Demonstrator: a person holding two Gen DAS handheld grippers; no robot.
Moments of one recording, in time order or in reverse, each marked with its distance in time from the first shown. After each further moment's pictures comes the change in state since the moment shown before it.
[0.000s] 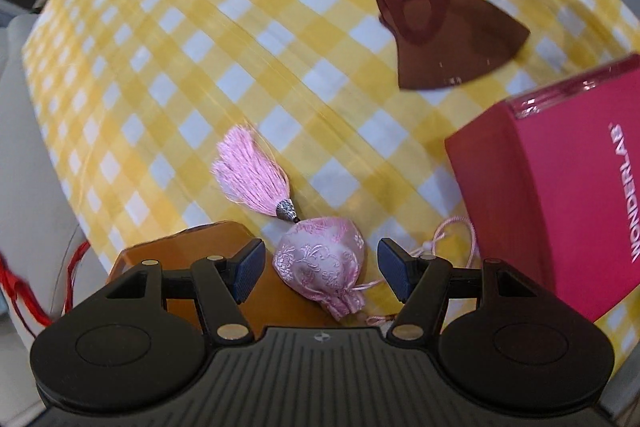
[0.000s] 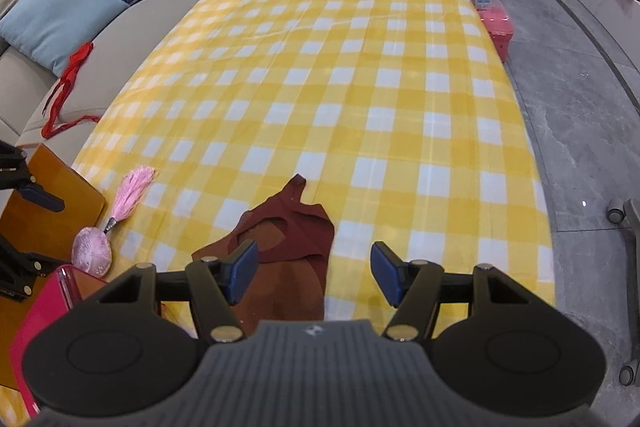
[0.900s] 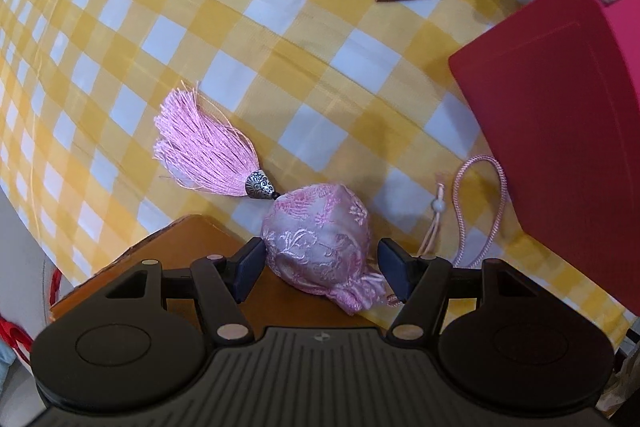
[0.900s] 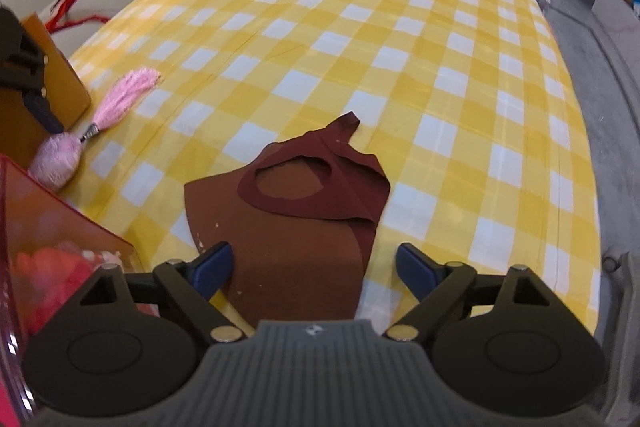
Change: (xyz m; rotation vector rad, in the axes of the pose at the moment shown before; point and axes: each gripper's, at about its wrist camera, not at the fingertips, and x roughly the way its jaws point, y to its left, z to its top) left arm 0.057 0.000 0.002 0.175 0.156 -0.062; right arm 0.061 0.037 -0.027 -0.249 0.095 -0.046
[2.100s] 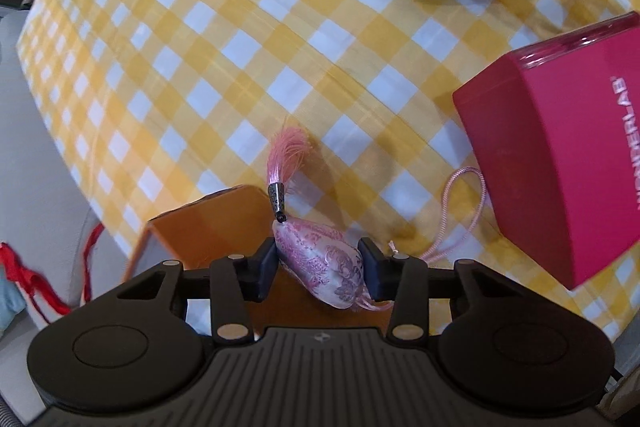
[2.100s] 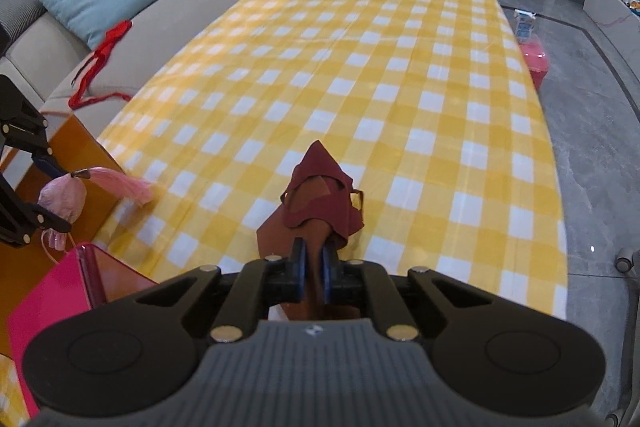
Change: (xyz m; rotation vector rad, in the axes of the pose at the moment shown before) left arm -0.054 -0.012 -0.019 -0.138 -0.052 0.082; right arm -0.064 -0.026 0.015 0.106 -0.134 0.084
